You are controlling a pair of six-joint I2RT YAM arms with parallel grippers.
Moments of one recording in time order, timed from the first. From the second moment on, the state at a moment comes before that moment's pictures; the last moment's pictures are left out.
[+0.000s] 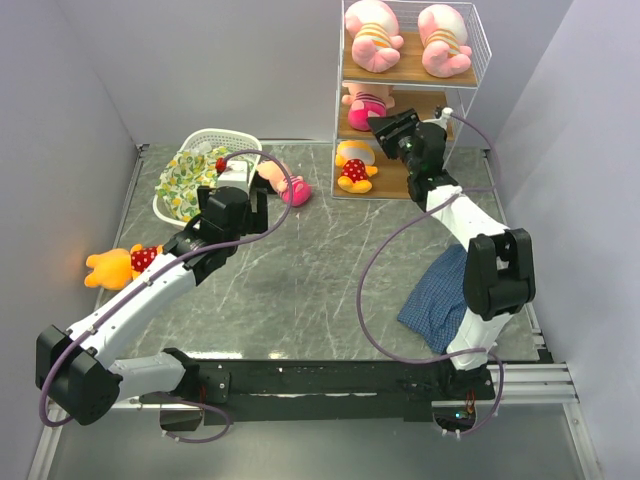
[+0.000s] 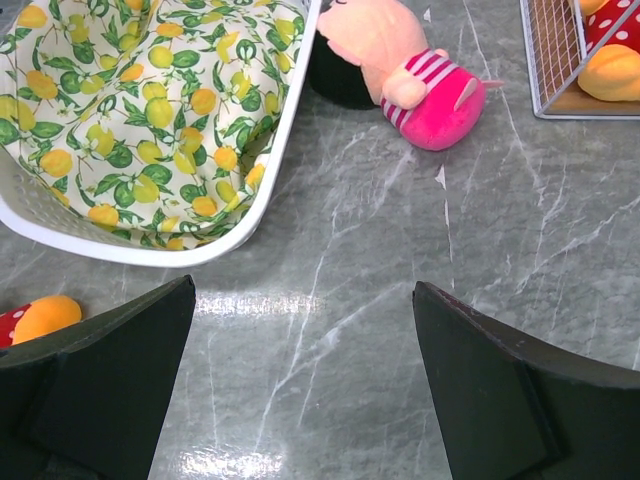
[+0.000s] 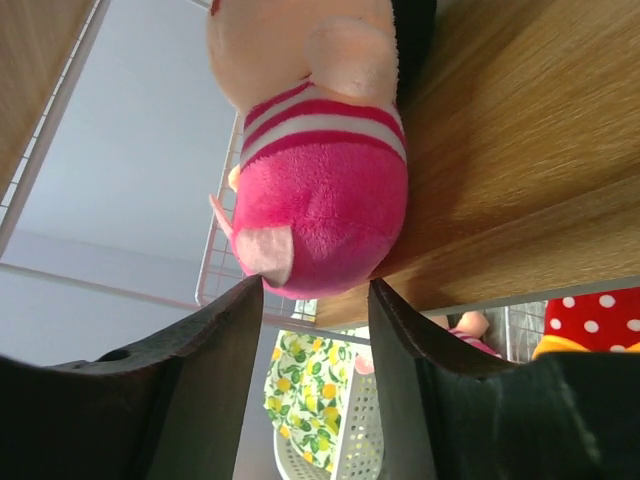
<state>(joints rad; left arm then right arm) -0.58 1.18 1.01 -0.32 -0.52 -0.25 0.21 1.77 1.36 0.37 -0.07 1.10</state>
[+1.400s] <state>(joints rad) 0.32 1.39 0.99 -0.62 -0.57 -1.08 0.46 0.98 0.63 0.33 -0.27 0.90</state>
